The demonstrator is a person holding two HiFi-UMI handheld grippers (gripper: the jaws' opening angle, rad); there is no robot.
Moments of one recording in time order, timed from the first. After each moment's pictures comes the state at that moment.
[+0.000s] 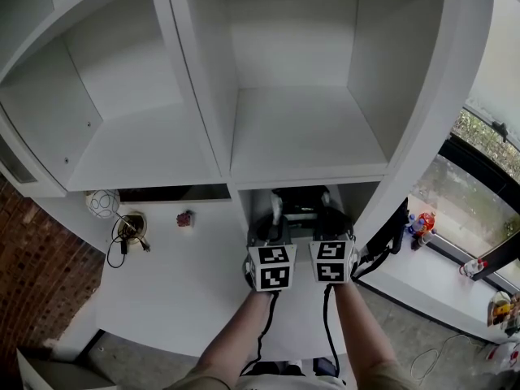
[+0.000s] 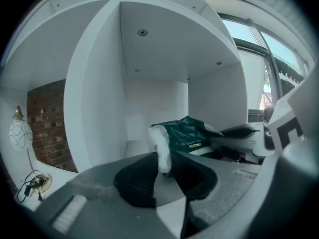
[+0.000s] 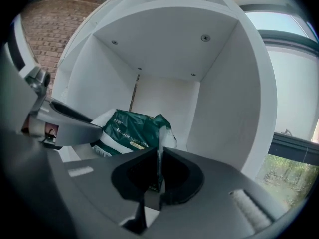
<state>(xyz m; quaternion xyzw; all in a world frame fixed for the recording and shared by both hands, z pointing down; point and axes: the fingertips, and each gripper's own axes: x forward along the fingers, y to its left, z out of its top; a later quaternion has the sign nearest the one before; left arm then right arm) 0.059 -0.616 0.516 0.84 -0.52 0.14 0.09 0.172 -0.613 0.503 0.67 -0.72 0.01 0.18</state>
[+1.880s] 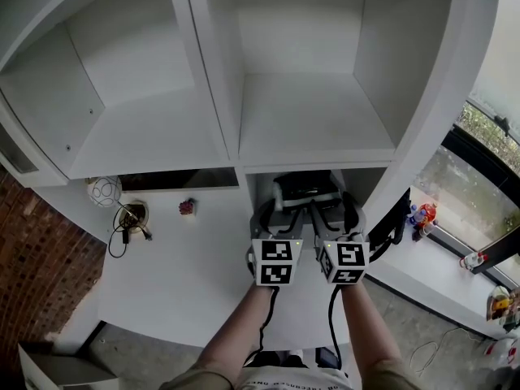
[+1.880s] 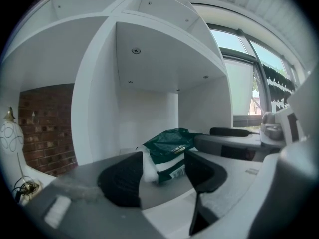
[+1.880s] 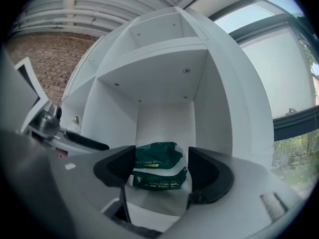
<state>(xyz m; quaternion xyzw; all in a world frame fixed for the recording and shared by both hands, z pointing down) 0.066 -0.599 0.495 0.87 -0.48 0.10 0.06 0.159 -0.587 0.464 0.65 -0.76 -0.01 0.01</state>
